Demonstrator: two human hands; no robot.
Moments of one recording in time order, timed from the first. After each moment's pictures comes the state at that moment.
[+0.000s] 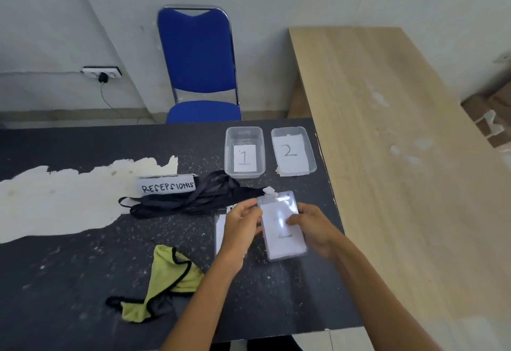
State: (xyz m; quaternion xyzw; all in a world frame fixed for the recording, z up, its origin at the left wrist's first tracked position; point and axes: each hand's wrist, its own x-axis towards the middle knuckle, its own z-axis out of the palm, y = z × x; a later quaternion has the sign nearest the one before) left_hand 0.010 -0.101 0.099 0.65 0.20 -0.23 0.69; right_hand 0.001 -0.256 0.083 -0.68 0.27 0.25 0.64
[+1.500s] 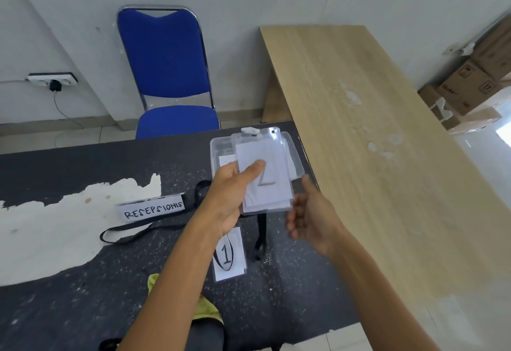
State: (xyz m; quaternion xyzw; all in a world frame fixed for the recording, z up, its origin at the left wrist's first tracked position) left_hand 0.099 -0.084 0.179 0.55 0.09 -0.32 0.76; right_hand 0.027 -0.230 0.156 -0.56 0.38 0.16 0.72
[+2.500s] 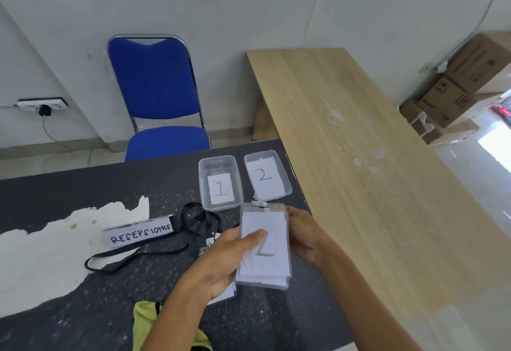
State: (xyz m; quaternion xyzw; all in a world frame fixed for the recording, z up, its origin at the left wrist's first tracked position) left_hand 0.051 -0.079 0.154 0.57 0.10 -0.47 0.67; right_hand 0.039 -0.251 0.116 -0.55 0.35 0.13 0.75
